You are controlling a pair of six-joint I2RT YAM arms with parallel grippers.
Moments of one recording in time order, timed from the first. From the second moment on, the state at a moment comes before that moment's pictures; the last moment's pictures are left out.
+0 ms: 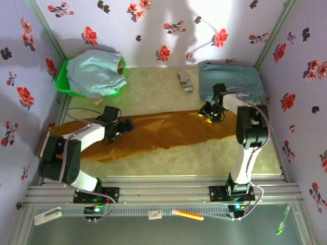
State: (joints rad) left arm -0.27 1.50 0.73 -0.30 0.08 -0.70; right arm 0.10 1.97 1.31 -0.66 -0.33 0.62
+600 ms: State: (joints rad) left arm -0.14 1.47 0.79 -0.35 0.13 -0.70; right arm -0.15 1.95 1.47 -0.86 -0.21 0.35
